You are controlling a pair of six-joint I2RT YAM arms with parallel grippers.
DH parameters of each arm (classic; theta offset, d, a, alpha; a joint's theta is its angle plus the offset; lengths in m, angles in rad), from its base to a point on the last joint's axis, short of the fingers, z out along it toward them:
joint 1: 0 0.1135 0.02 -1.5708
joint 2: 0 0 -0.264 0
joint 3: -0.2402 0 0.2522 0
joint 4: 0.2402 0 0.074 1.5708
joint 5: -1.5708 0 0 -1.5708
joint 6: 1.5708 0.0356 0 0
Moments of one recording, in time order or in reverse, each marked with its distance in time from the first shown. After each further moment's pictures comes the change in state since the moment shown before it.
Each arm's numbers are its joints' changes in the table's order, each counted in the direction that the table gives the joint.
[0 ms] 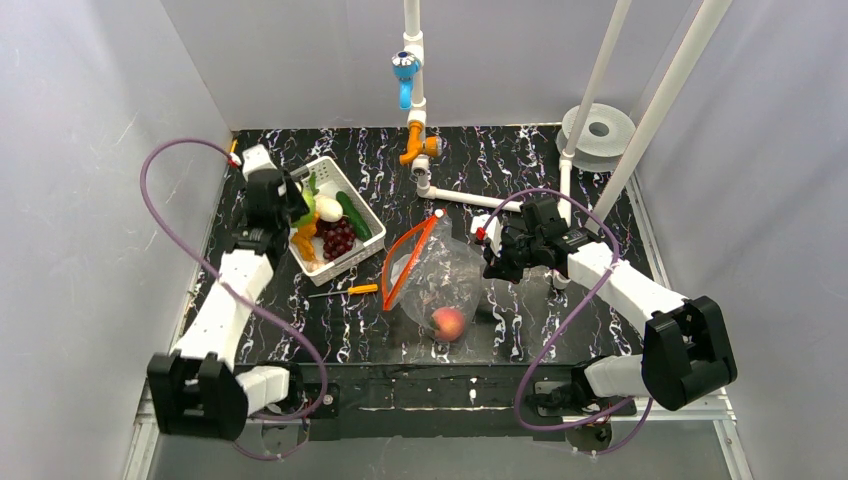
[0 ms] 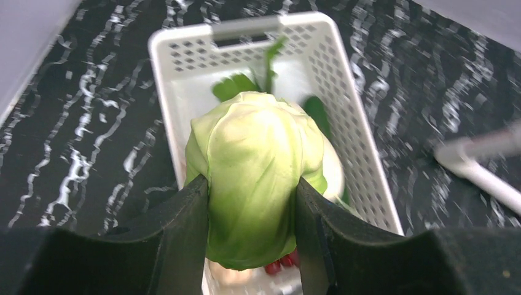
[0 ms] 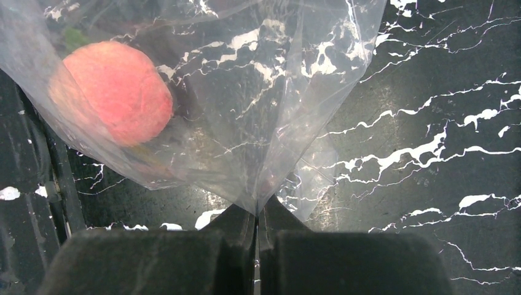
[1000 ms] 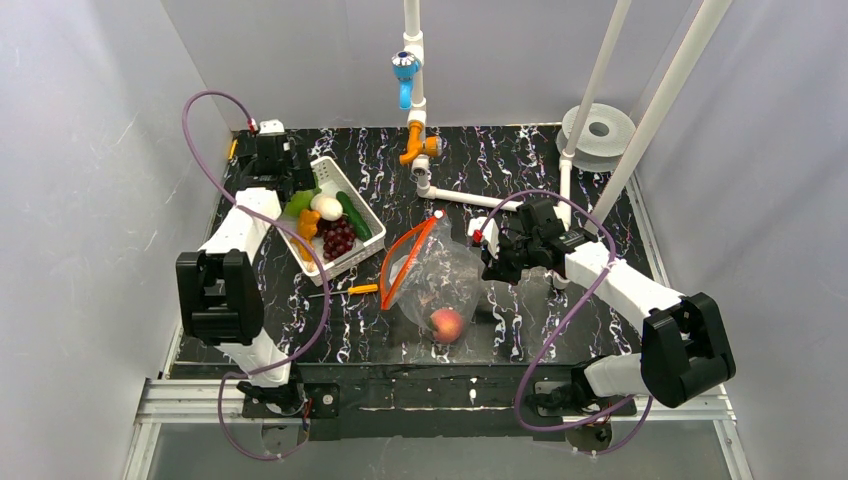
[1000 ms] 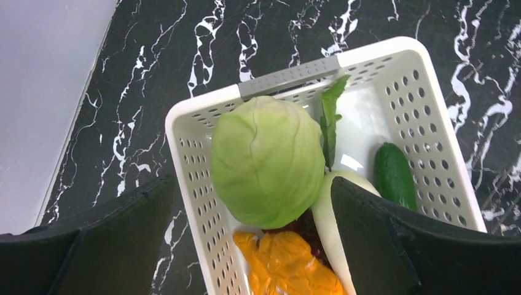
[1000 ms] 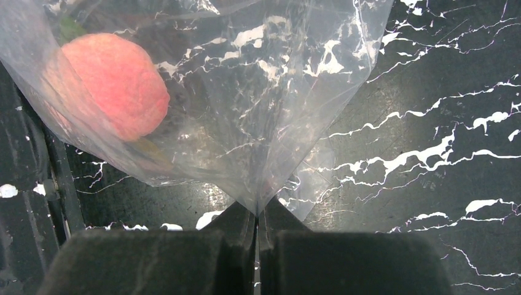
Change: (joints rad) left arm 0.124 0.570 -0.371 -0.020 0.027 0.233; right arm 0.017 0.015 0.000 0.000 -0.011 -0.007
